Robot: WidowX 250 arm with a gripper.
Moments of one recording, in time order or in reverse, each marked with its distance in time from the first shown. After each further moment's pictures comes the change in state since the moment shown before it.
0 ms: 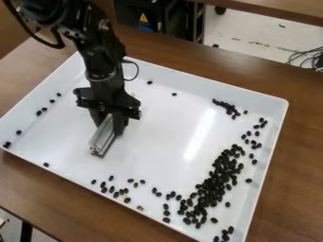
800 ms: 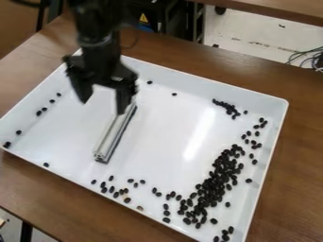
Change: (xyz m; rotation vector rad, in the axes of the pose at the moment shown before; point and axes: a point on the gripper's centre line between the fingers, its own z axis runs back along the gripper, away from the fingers) arm -0.008 -0.022 0.069 0.055 -0.054 -0.079
